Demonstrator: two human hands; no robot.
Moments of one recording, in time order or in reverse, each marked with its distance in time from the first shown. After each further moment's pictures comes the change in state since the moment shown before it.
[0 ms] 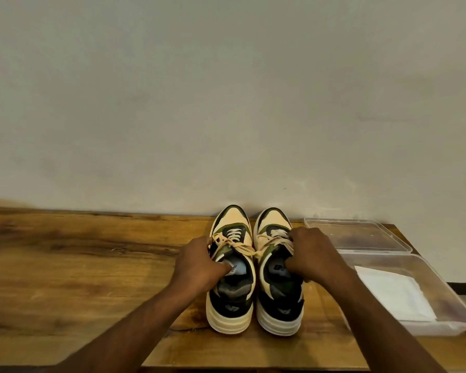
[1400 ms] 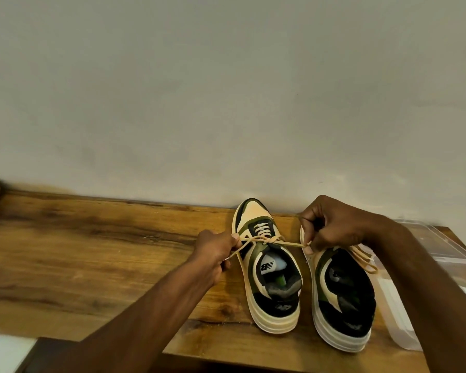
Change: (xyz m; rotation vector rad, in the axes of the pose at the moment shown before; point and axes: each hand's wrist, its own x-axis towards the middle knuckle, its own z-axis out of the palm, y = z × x) left_hand 0.028 -0.008 -0.007 -0.706 0.007 -0.521; right_hand 0.045 -0.011 -0.045 0.449 -0.389 -0.497
